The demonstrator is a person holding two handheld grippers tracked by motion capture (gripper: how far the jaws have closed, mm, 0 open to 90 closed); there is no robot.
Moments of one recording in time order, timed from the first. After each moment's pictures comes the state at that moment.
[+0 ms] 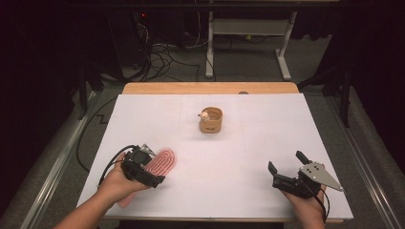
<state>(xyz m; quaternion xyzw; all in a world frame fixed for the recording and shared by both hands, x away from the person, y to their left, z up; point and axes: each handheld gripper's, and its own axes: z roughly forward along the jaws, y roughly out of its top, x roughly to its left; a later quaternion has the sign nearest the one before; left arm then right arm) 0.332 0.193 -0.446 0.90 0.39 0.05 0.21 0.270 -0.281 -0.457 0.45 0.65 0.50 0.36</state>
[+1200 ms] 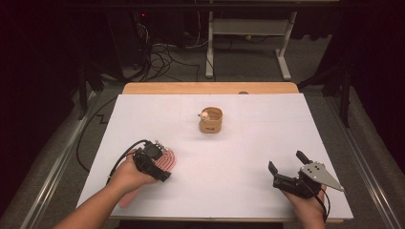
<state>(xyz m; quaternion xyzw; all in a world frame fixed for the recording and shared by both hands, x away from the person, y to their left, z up) 0.359 0.169 -0.453 0.91 0.38 0.03 0.14 0.270 -0.282 -0.456 0.44 0.65 0.51 0.36</state>
